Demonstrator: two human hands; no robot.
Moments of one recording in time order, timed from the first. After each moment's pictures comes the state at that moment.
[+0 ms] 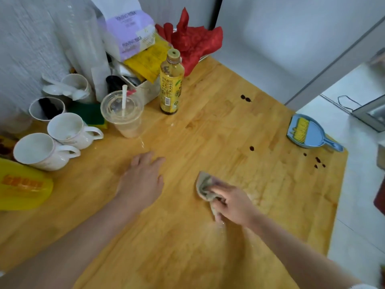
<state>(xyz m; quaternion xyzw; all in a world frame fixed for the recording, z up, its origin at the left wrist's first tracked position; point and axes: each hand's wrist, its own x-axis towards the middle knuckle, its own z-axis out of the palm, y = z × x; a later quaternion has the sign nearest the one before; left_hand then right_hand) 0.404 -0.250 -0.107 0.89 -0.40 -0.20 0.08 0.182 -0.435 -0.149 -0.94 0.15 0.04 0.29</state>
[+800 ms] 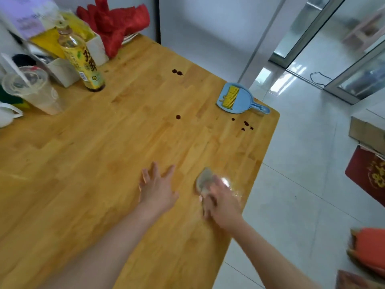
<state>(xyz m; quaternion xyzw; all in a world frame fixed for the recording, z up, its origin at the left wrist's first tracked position) 0.132 -0.370 -0.123 0.87 -0.36 -0.35 -0.01 -0.057 -0.479 -0.164 -0.88 0.37 -0.03 0.30</state>
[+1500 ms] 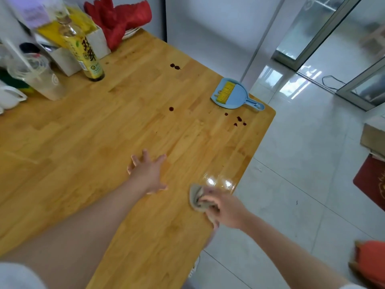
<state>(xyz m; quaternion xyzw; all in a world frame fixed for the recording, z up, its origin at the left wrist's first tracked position) 0.125 -0.391 -0.120 0.87 -0.33 -0.37 -0.06 -0.121 -0.527 -0.144 -0.91 0.17 0.11 0.35</state>
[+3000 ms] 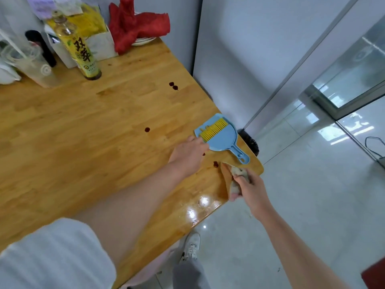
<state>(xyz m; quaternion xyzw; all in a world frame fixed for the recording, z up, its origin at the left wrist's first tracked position) 0.104 -0.675 -0.101 0.90 -0.39 -0.14 0.11 -0.065 -0.826 -0.111 -0.70 0.39 0.00 0.60</state>
